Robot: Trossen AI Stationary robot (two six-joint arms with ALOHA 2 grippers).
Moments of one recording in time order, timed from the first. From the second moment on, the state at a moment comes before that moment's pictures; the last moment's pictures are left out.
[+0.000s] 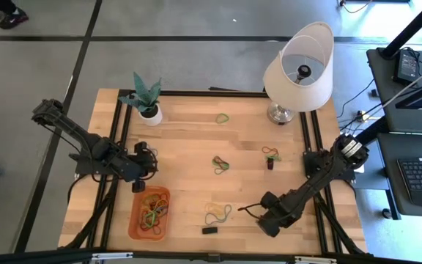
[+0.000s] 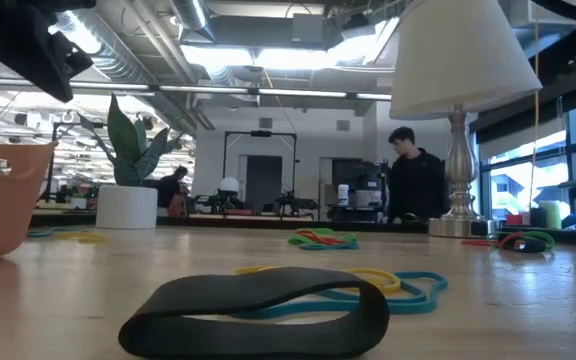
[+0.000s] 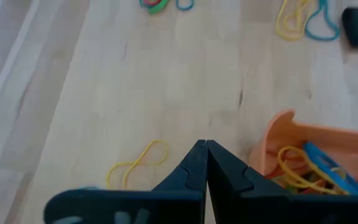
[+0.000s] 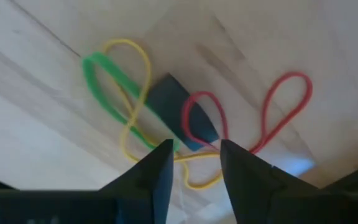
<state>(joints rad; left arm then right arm) -0.55 0.87 0.68 -0.78 -0.39 -0.56 0.74 1.80 1.15 -1.01 -0.19 1.46</state>
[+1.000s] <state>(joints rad) -0.55 0.87 0.68 -0.70 -0.45 -0.59 0.76 1.80 1.09 -0.86 -0.15 1.40</state>
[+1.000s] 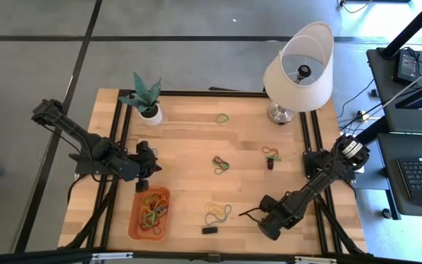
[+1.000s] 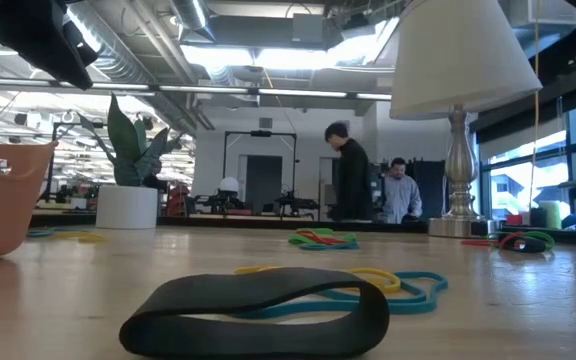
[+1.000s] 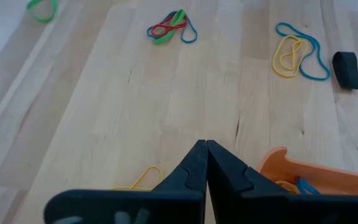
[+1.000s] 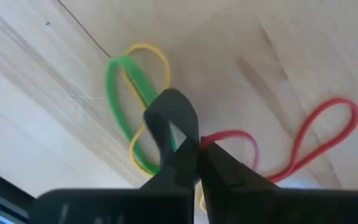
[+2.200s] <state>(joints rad) -0.51 0.87 0.68 -0.57 -0.58 -0.55 0.72 1.80 1.15 -0.87 0.04 1.43</state>
